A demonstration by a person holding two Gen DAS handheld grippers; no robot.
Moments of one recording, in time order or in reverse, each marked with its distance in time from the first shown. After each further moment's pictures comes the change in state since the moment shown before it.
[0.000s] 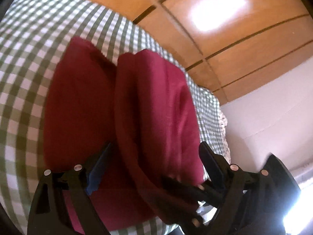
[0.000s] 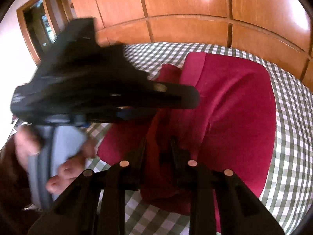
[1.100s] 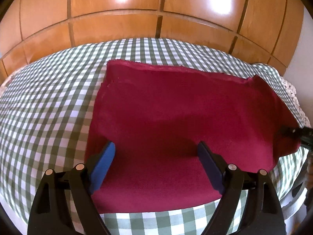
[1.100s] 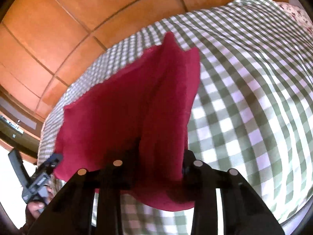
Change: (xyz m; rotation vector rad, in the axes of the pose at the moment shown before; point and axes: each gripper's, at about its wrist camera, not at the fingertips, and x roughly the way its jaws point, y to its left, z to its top) left arm 0.014 -0.036 -0.072 0.372 -0.168 0.634; right arm -0.115 -0.205 -0.086 0.652 -0.069 -0.152
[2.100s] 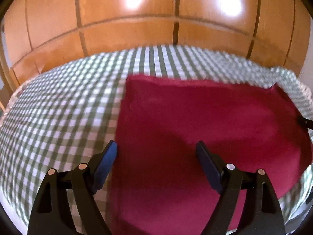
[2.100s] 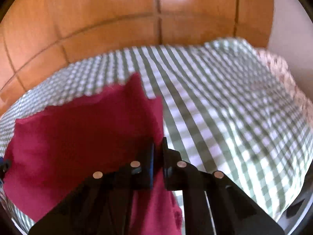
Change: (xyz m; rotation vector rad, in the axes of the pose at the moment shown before) left arm 0.028 0.017 0.028 0.036 -0.022 0.148; right arm 0.035 -0.014 0.037 -0.108 -0.137 -0.441
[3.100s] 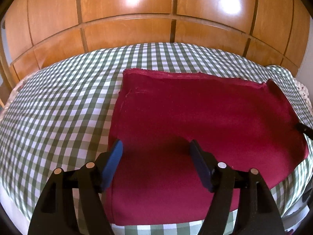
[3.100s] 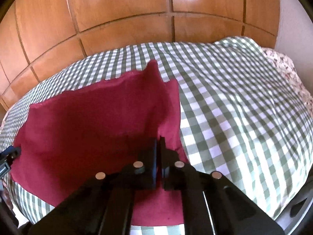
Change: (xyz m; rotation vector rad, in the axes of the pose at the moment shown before) left arm -0.025 -0.002 -0.014 -0.030 -0.008 -0.031; right arm -0.045 0.027 -0.018 -0.050 -0.051 0.078
